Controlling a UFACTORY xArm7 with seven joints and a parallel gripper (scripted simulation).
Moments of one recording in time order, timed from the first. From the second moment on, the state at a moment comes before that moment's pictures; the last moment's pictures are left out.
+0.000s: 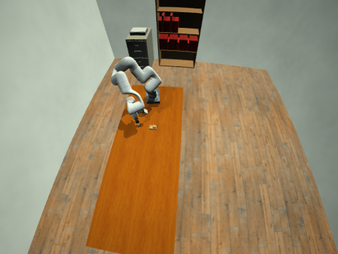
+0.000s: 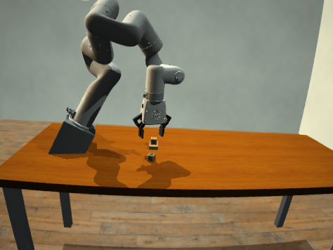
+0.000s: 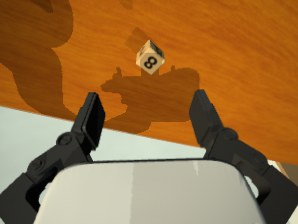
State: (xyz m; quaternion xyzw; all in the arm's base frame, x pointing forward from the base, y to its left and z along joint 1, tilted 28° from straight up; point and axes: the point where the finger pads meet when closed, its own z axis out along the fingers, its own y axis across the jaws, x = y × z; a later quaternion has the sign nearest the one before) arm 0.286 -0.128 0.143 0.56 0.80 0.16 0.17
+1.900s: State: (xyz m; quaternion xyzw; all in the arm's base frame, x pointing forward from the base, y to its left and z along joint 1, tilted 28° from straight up) arm 0.292 -0.128 0.135 -0.32 0.92 -0.05 0.23
